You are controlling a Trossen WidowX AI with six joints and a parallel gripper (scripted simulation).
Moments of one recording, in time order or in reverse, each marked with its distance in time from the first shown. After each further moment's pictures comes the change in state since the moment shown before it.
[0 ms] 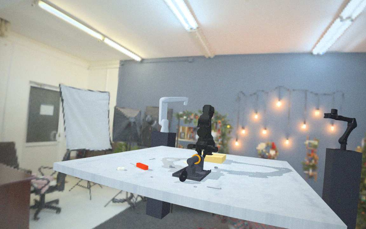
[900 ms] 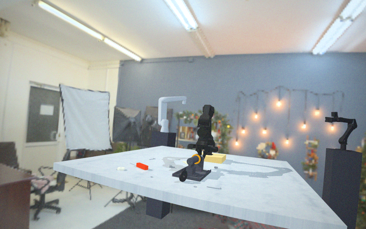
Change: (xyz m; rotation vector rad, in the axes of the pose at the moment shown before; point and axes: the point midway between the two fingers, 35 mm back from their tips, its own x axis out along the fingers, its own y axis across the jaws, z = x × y) arm 0.000 0.000 -0.002 0.000 0.000 0.000
